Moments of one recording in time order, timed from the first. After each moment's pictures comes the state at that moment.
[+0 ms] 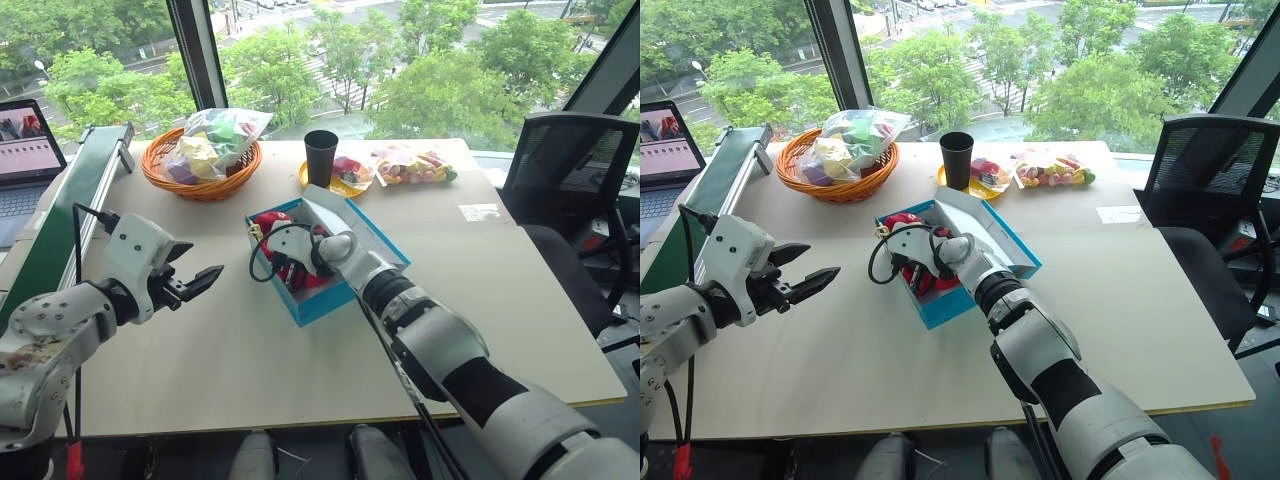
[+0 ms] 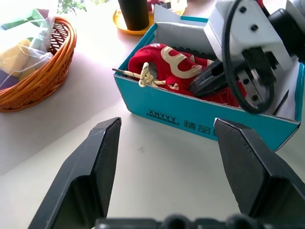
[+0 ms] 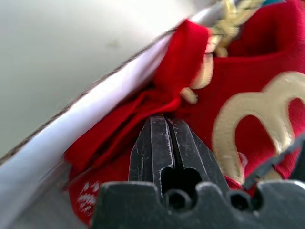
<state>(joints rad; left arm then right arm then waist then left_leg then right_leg) -0.13 0.82 0.37 -0.64 -0.56 0.93 -0.52 -1.21 0.05 0.39 1.24 -0.33 -0.02 0.67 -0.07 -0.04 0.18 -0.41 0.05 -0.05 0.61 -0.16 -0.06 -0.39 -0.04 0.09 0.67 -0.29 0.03</state>
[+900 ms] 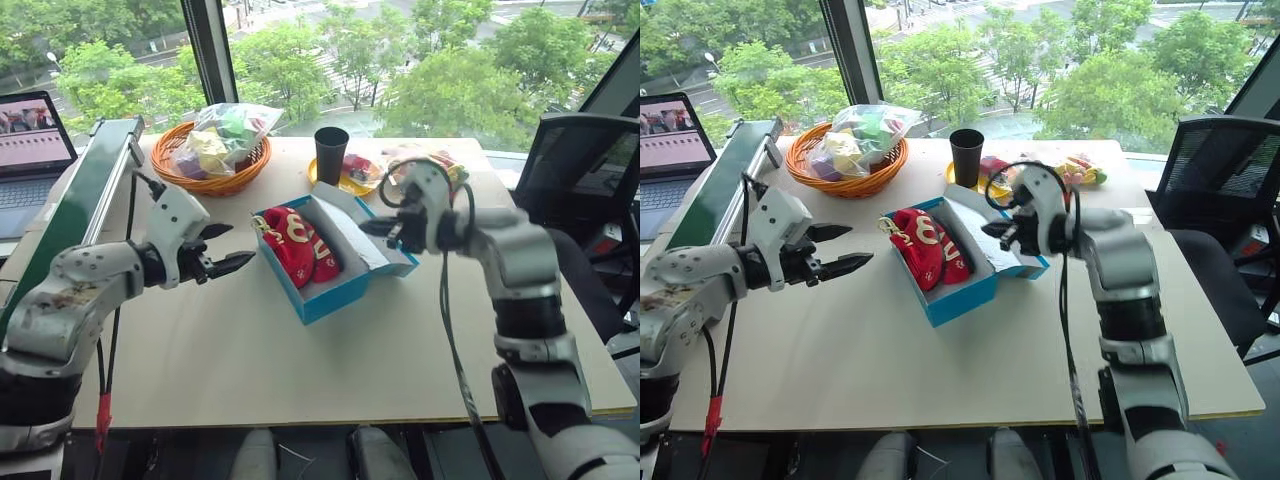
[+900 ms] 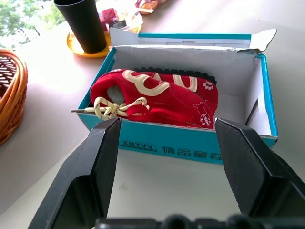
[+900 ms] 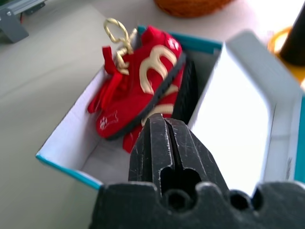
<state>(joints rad) -0.43 0.87 0.08 -0.34 -0.50 0.72 -0.78 -0.72 -0.43 -0.03 -0.06 0.13 1.01 0.96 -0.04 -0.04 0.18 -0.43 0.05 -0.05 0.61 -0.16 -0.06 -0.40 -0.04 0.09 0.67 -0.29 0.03</state>
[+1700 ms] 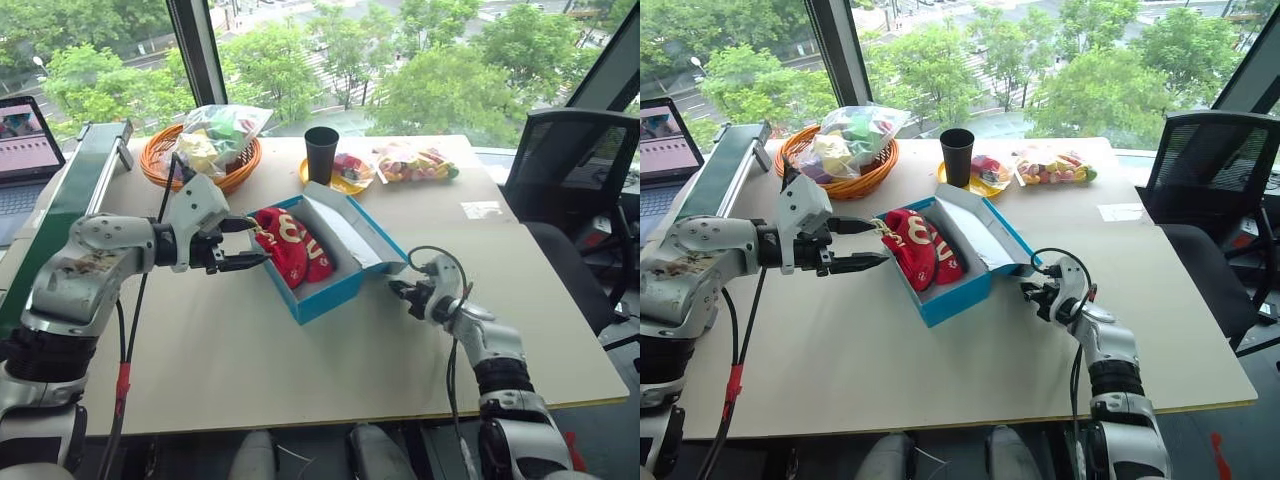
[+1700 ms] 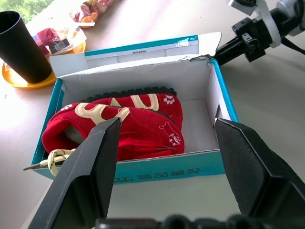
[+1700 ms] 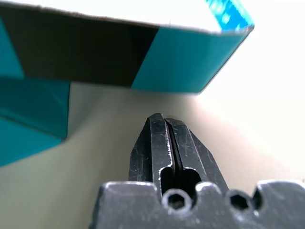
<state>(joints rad) -0.60 0.88 -0.03 -0.18 -0.43 0.64 -1.00 -0.58 -0.27 -0.21 0.67 0.24 0.36 0.61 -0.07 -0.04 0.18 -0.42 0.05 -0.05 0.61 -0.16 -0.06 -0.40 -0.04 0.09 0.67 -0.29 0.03</state>
